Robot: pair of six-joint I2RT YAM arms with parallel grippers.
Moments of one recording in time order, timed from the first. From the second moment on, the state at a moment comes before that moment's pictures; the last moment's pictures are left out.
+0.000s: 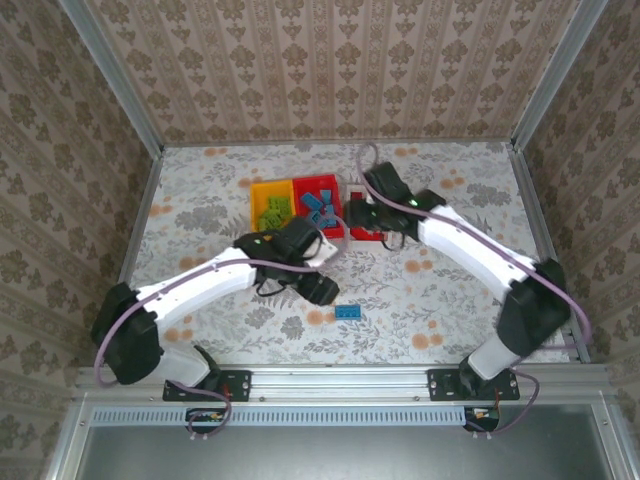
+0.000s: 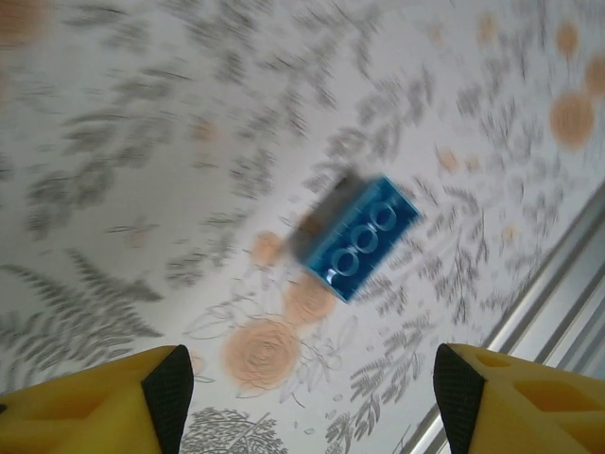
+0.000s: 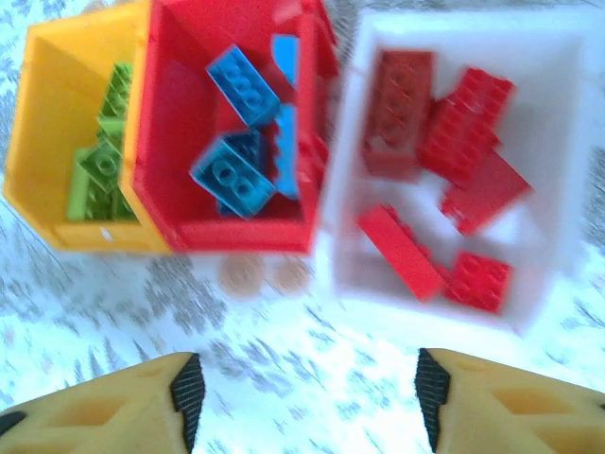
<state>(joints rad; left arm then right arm) -0.92 1.43 1.06 -0.76 0.26 -0.10 0.56 1.50 1.25 -0.62 0.04 0.51</state>
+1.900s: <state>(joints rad) -0.65 1.85 1.60 -0.75 0.00 -0.20 0.37 0.89 0.69 -0.26 -0.37 0.65</state>
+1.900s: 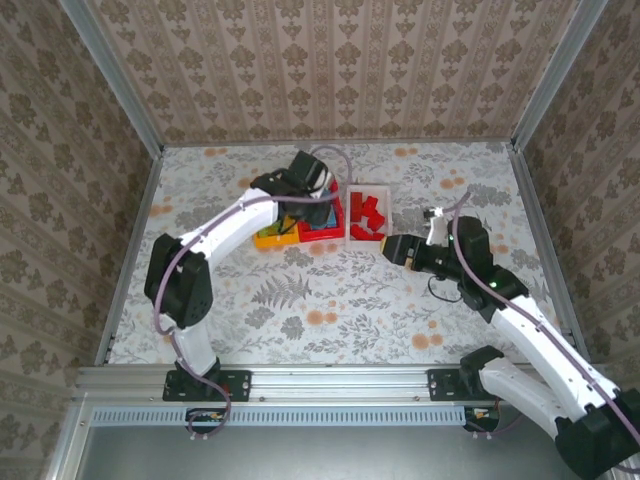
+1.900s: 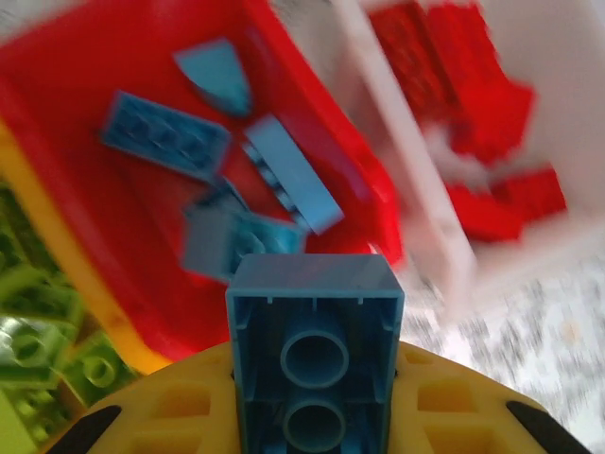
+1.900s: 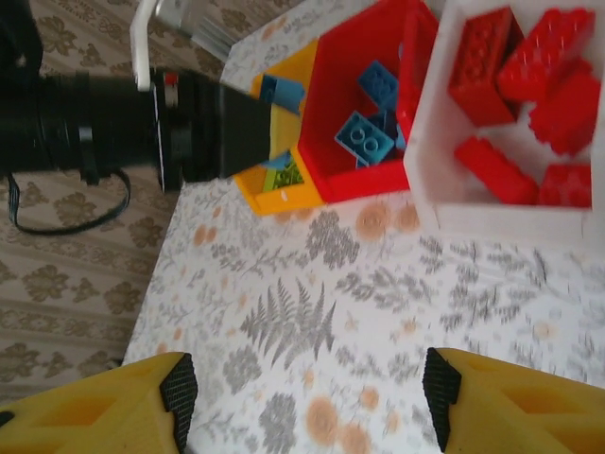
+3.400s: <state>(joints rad) -0.29 1.20 1.03 -0.64 -0.23 -0.55 0.31 0.67 0.47 -0.45 0.50 0.41</state>
